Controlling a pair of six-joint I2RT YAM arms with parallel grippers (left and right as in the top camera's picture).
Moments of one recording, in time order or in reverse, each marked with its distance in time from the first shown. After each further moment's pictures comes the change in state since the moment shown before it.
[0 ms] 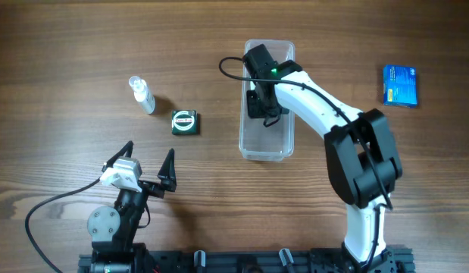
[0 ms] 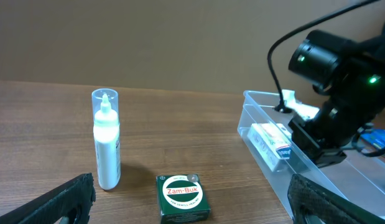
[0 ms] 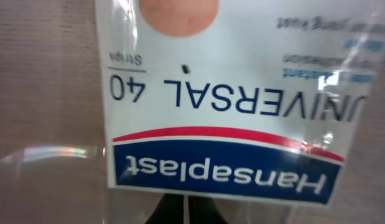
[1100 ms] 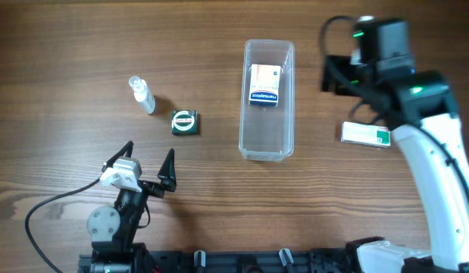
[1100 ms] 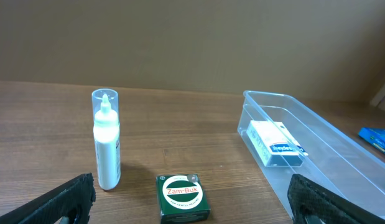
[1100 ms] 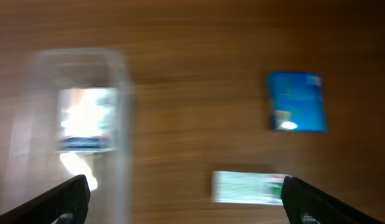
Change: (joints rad) left arm 0.000 0.000 0.000 0.000 0.000 0.000; right arm -0.325 -0.682 0.007 -0.226 0.201 -0.224
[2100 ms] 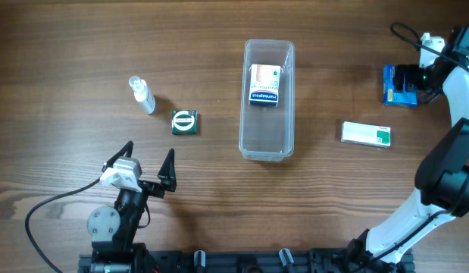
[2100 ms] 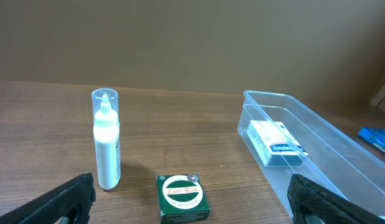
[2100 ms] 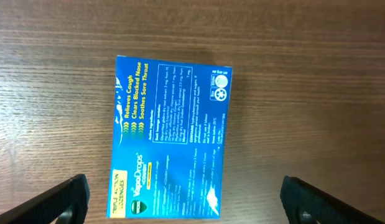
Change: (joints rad) left arm 0.000 0.000 0.000 0.000 0.000 0.000; right arm -0.586 0.588 -0.003 0.400 -0.281 -0.578
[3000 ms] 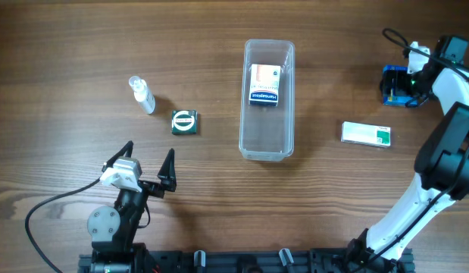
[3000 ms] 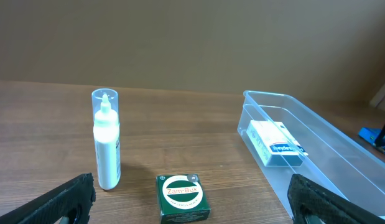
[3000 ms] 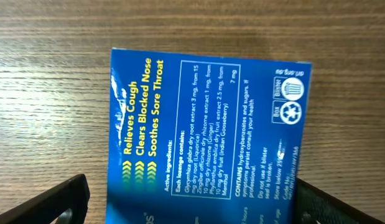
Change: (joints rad) left arm 0.000 0.000 0.000 0.000 0.000 0.000; right arm 0.000 0.137 0.000 0.074 -0.089 0.042
